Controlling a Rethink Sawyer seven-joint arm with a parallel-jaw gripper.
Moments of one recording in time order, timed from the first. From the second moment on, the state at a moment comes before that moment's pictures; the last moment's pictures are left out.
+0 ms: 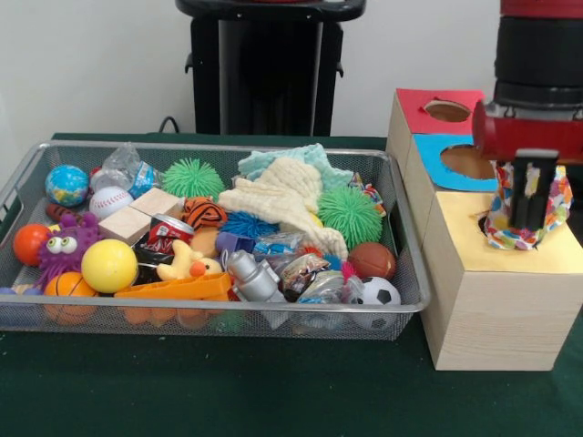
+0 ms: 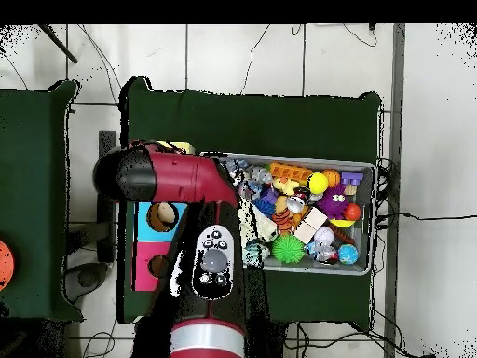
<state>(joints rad) 0.11 -0.55 -0.10 1.39 0.18 0.47 1.83</state>
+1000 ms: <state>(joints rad) 0.08 -0.69 -0.10 1.53 0.18 0.55 1.83</state>
